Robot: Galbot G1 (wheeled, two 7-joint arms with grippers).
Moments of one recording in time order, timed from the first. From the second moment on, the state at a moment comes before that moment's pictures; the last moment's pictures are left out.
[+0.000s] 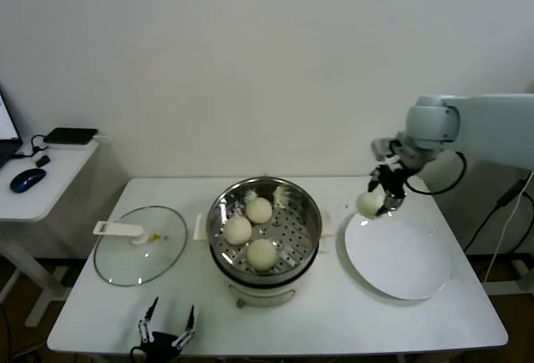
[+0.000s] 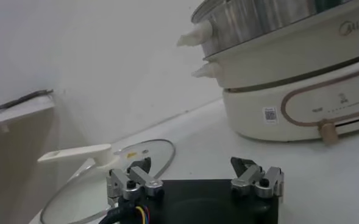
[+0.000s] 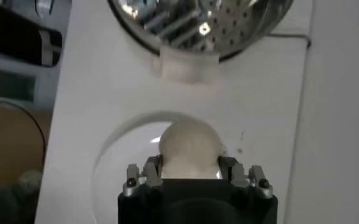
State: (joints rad) left arm 1.69 -1.55 -0.65 -1.68 0.31 -0.40 0.01; right arm 1.15 0.93 -2.03 1.53 0.84 -0.26 -0.88
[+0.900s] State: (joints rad) left arm 1.68 -1.55 -0.67 -1.67 0.31 -0.39 0.01; right arm 0.93 1.24 -1.87 1.46 1.00 -0.38 -0.73
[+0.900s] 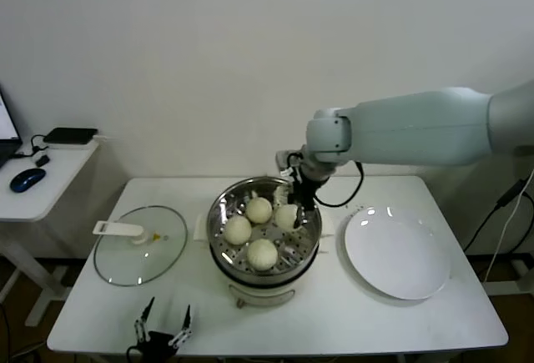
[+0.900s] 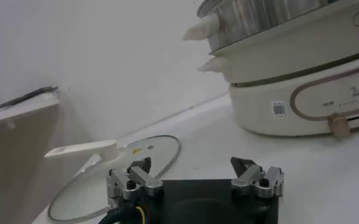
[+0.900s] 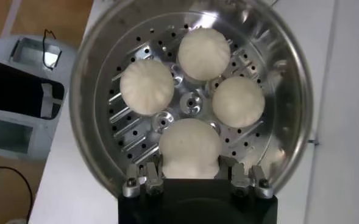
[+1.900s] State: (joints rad) left arm 1.68 -1.55 -0.67 -1.68 0.32 -0.38 0.01; right arm 0.96 1.19 -1.87 1.47 1.02 -0.40 -0.72
